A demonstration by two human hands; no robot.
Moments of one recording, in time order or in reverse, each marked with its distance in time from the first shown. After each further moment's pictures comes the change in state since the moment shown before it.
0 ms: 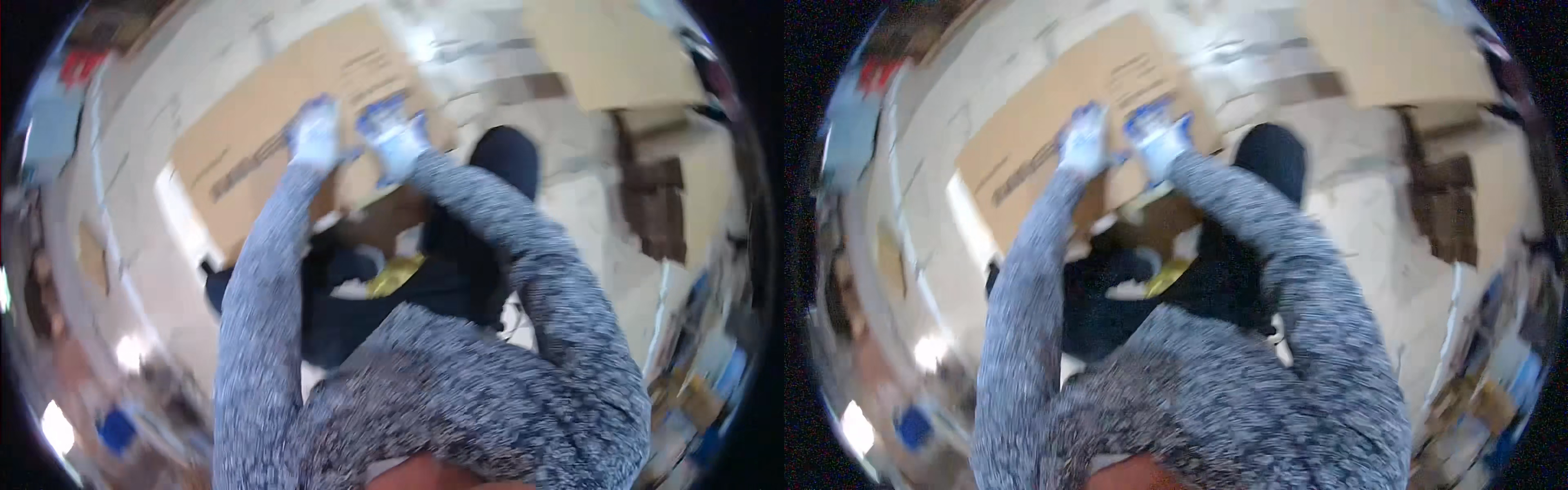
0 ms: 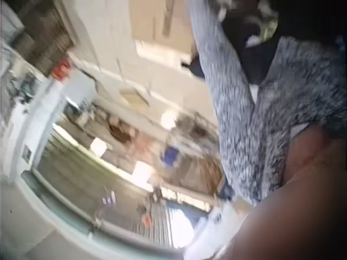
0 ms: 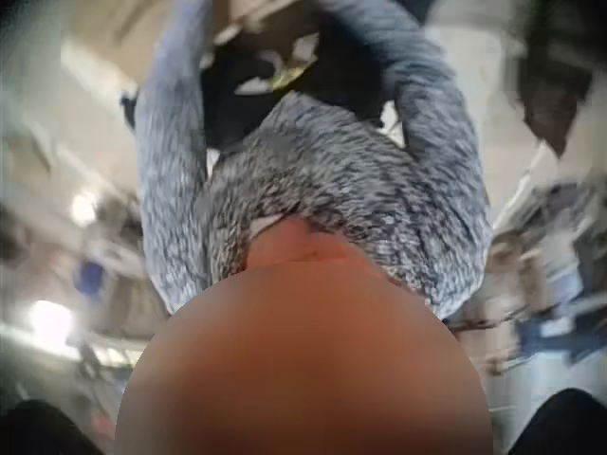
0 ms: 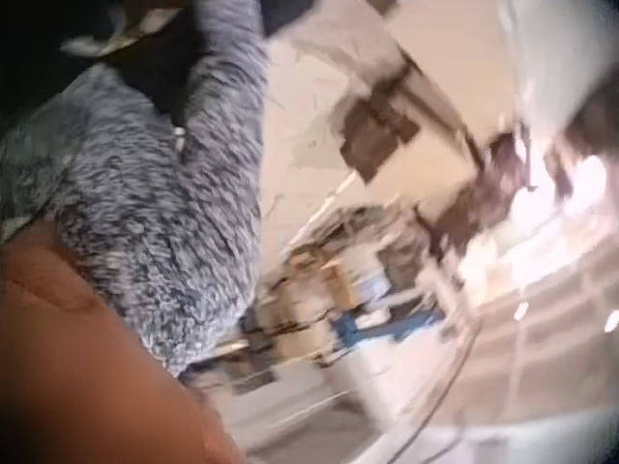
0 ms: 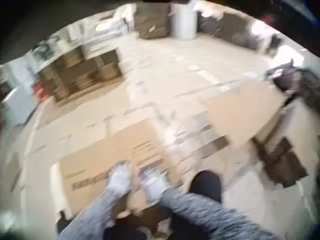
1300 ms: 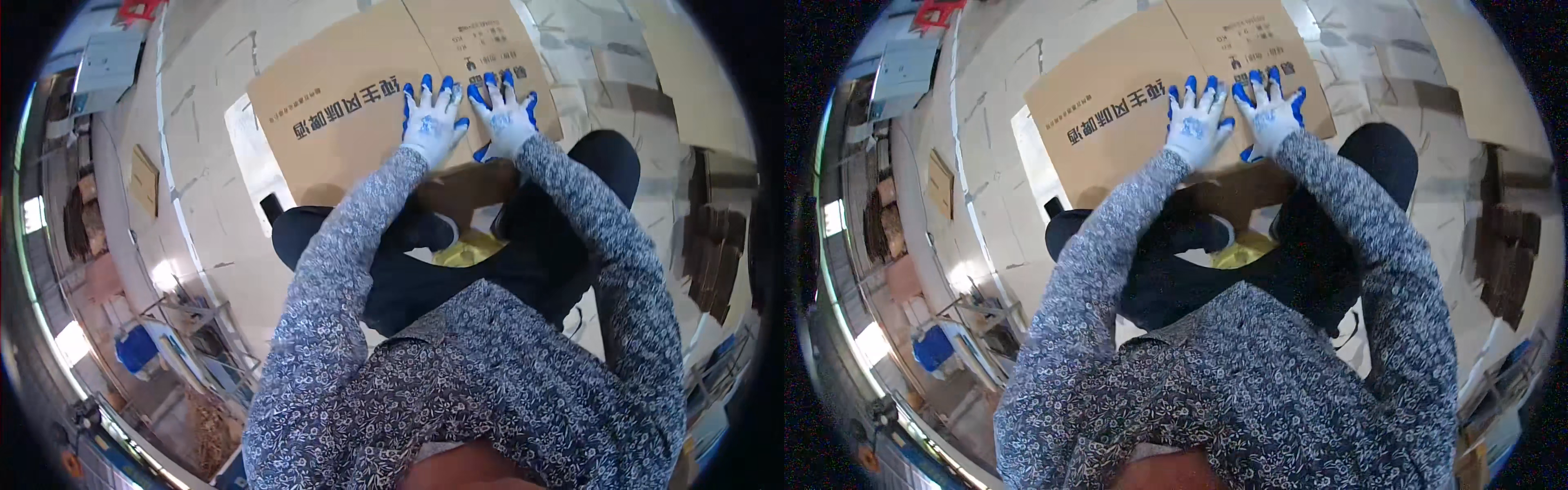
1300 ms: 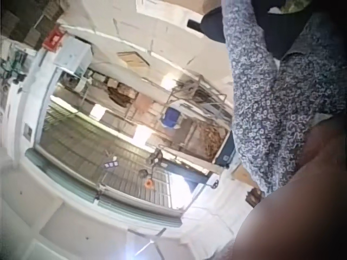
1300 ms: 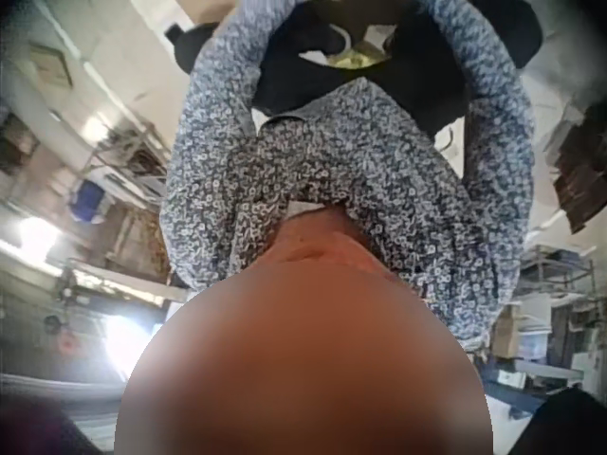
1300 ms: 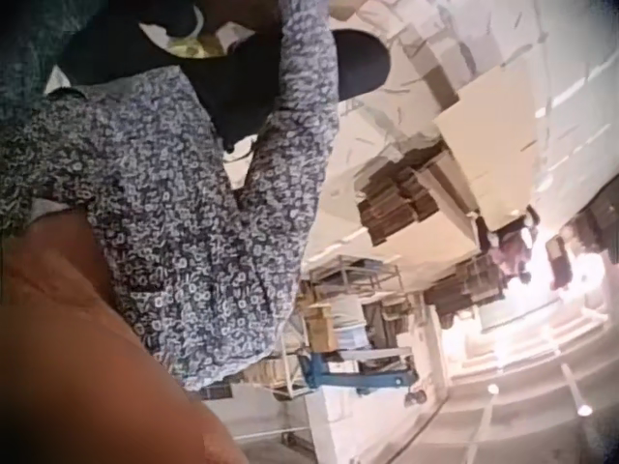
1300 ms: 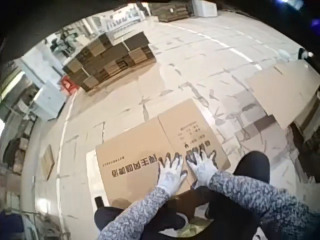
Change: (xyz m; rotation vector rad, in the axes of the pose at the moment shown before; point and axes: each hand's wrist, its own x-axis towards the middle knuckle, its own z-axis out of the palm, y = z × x) left_hand -0.056 0.014 0.042 0.024 0.158 0.040; right_hand 0.008 -0.018 -0.002 -0.125 -0.122 0.125
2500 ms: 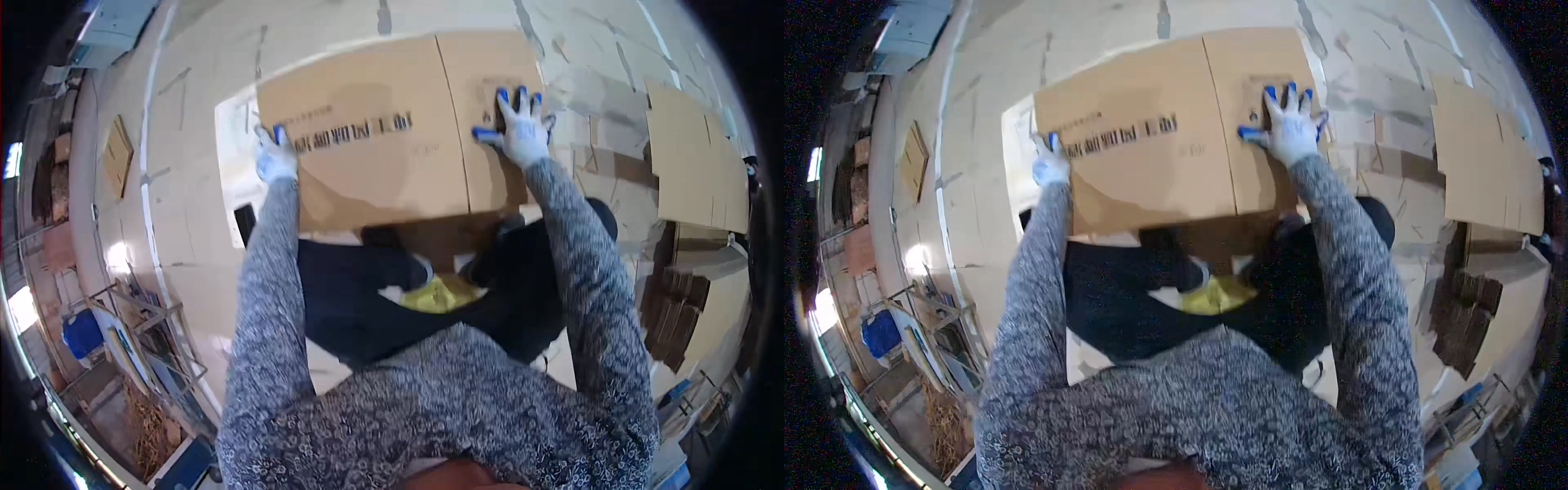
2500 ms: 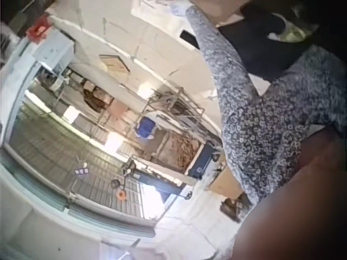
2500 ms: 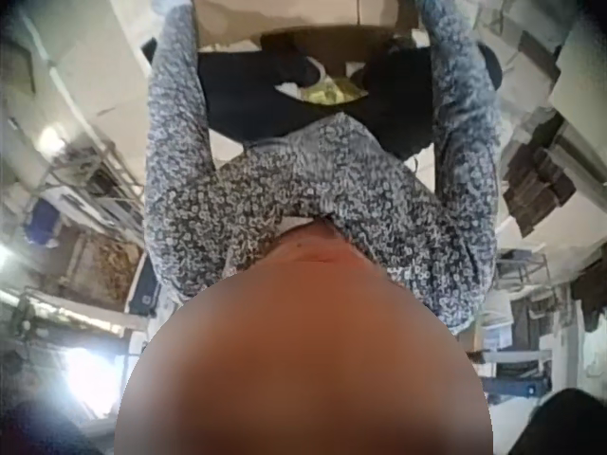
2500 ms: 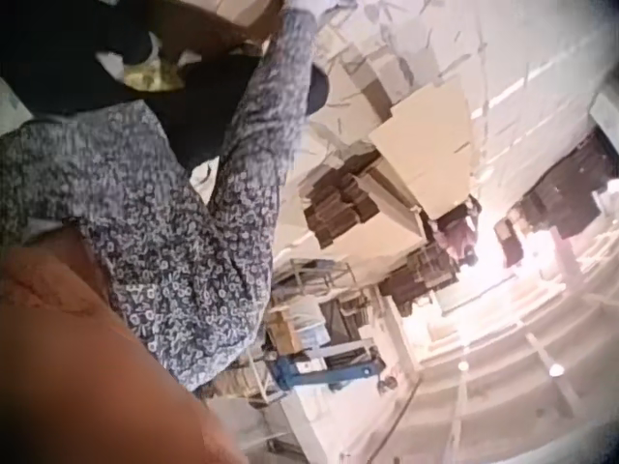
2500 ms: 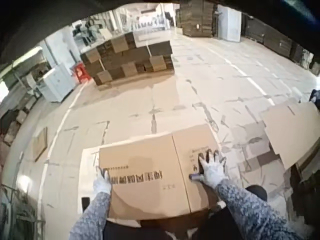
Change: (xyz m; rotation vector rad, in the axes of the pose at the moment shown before) left_hand -0.110 -0.242 -0.011 -0.073 0.217 -1.249; right_hand 0.081 0.040 -0.023 -0.037 0.407 0.194
